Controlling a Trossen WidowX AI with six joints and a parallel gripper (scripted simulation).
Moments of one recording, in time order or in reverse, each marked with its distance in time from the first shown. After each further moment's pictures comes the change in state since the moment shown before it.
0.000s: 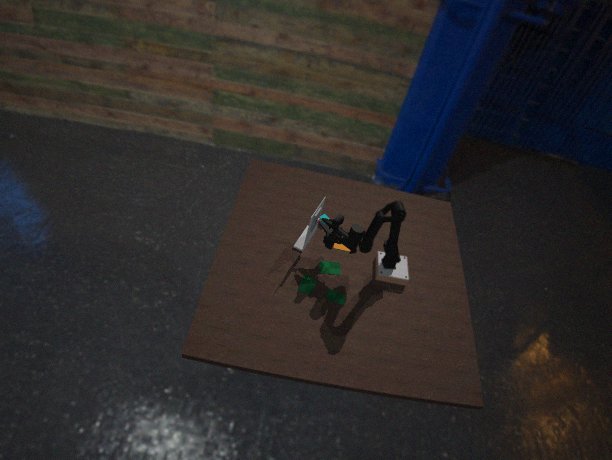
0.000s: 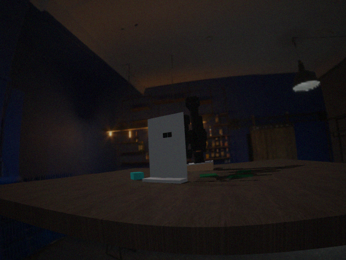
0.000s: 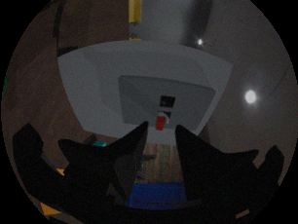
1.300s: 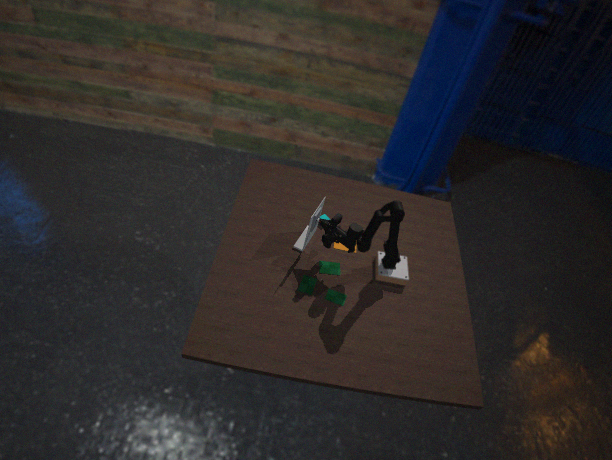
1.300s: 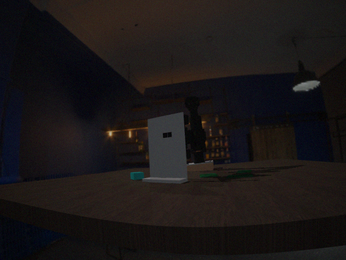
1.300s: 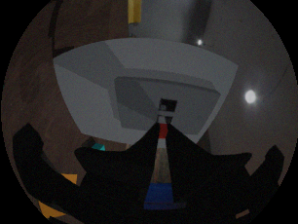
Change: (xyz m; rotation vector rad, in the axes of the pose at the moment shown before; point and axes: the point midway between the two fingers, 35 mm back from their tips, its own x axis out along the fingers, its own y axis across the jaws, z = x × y) arm 0.010 0.000 0.001 0.004 -0.005 -0.004
